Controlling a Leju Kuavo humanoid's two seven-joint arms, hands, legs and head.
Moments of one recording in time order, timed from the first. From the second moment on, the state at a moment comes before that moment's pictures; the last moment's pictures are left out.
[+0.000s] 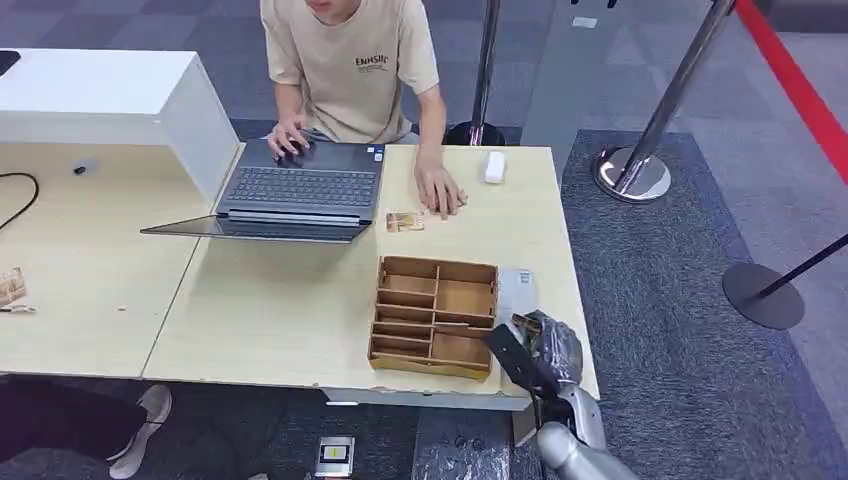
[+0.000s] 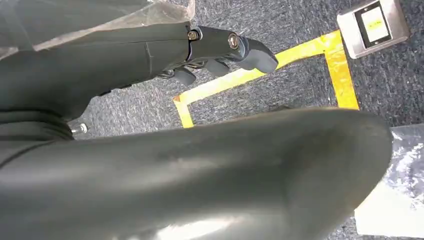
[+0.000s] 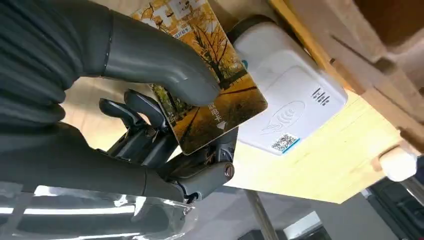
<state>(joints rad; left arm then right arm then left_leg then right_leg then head) -0.11 0.04 -1.02 -0.21 0.54 0.25 -0.08 -0.26 -0.16 0.42 -0.76 0.69 -0.70 -0.10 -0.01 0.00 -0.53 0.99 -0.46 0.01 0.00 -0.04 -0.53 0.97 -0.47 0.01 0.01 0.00</state>
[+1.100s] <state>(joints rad) -0.11 0.04 -1.02 -0.21 0.57 0.26 -0.09 -0.16 -0.25 0.32 -1.51 0.74 -0.65 0.00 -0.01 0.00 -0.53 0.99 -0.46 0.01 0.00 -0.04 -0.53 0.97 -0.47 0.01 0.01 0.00</state>
